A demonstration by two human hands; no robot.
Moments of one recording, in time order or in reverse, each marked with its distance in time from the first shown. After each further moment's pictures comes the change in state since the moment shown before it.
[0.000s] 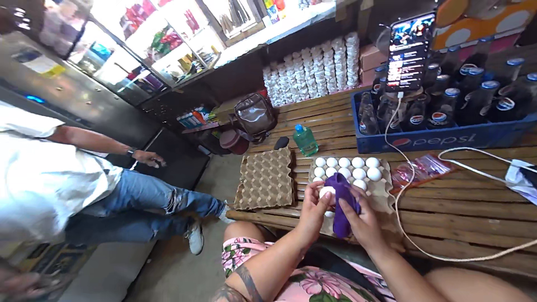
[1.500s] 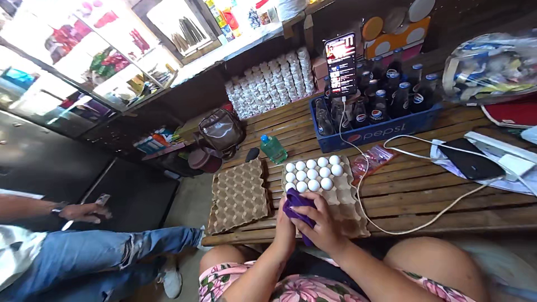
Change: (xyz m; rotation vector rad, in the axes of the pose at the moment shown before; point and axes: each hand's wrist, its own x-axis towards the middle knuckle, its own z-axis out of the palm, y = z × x) left_hand -0.009 -0.025 -0.003 0.102 0.092 -0.051; right_hand -0.011 0.013 0.007 -0.322 -0.033 -0.337
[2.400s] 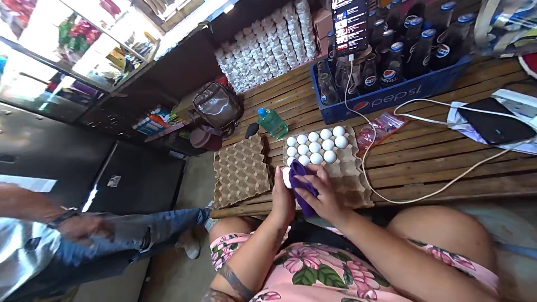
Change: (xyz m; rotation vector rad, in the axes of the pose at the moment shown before) left_hand 0.012 0.015 0.004 -0.069 0.073 -0.085; right_hand 0.000 0.005 0.000 0.112 -0.036 0.124
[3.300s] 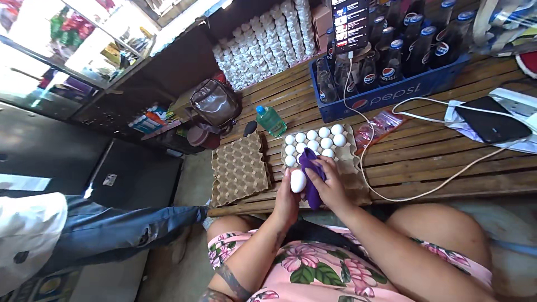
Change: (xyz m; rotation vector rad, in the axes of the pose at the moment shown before) left_hand -0.012 0.003 0.005 -0.016 -0.194 -0.098; right_hand 0.015 -0.006 -0.013 0.016 0.095 0.320
